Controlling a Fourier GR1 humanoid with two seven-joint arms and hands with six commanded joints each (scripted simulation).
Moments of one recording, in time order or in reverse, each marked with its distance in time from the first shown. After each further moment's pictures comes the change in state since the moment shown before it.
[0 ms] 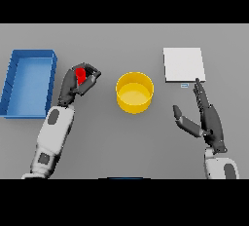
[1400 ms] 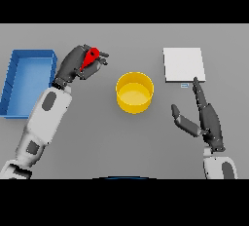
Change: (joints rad) left arm -0.120 0.171 -0.234 -0.196 -0.121 -0.129 0.186; right arm -0.014 -0.005 0.013 0.016 0.054 -0.022 -0.027
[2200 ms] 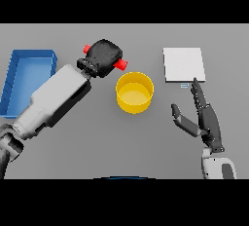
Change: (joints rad) left arm -0.342 0.126 -0.503 0.118 -0.493 -0.276 0.143; right arm 0.012 0.024 -0.003 -0.021 -0.045 0.017 0.042
